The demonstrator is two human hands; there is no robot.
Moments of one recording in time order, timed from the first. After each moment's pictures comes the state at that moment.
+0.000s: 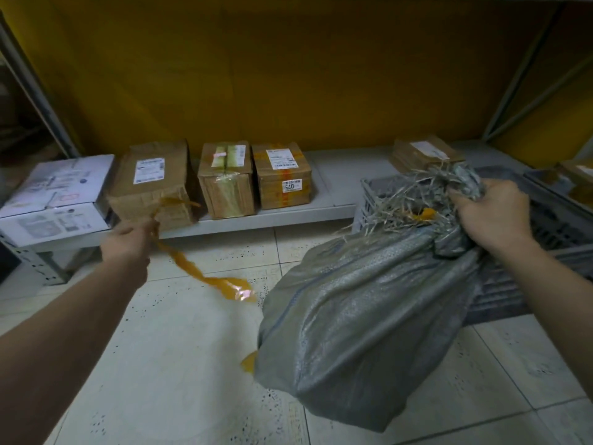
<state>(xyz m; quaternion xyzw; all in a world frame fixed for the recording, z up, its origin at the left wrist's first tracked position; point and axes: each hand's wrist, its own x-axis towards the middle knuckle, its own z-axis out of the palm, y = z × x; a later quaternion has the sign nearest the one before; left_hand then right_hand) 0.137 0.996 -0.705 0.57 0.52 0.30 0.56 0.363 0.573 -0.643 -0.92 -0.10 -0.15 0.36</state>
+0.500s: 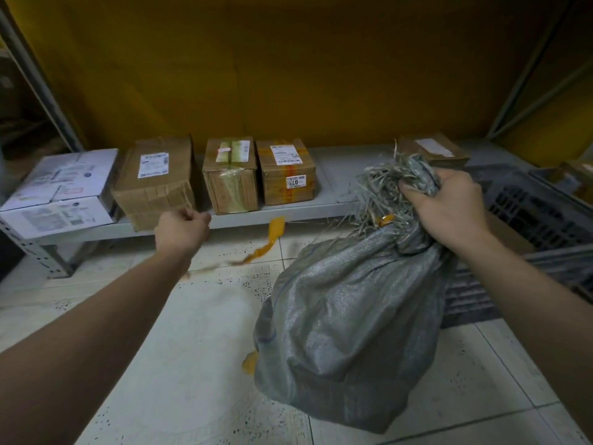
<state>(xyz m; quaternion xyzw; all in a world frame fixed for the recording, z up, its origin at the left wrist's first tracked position) 0.168 0.953 -0.703 0.73 0.42 0.24 0.49 0.330 0.626 -0.636 -0.89 -0.19 -0.13 0.39</state>
